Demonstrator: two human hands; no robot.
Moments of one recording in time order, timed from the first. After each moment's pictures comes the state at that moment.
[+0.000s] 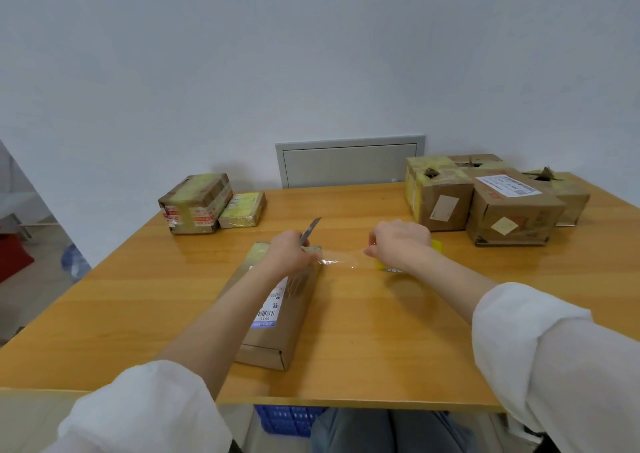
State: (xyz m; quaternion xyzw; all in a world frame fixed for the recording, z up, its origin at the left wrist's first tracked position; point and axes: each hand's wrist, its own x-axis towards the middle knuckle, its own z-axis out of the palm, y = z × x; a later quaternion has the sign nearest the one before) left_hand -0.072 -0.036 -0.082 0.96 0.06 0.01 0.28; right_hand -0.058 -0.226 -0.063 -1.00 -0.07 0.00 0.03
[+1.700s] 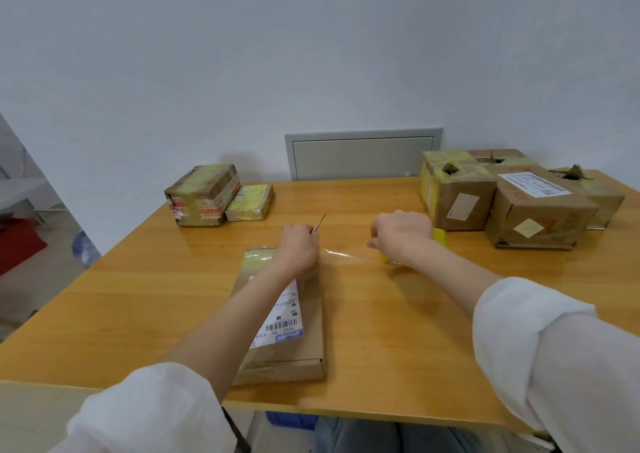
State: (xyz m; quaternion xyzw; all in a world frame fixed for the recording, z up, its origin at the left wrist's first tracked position) left_hand -0.060 -0.039 -0.085 0.95 0.10 0.04 0.29; right_hand -0.031 -0.209 -0.065 -0.99 -0.11 -0.04 -0.01
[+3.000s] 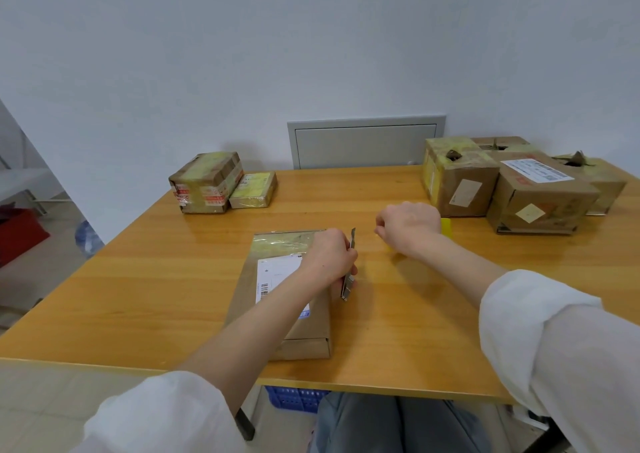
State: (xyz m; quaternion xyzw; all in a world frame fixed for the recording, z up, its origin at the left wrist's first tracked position) left_hand -0.100 -0.080 -0.093 0.92 0.05 -0.04 0.38; right_hand -0.046 -0.213 -0.075 -0.99 -0.11 -0.10 -0.03
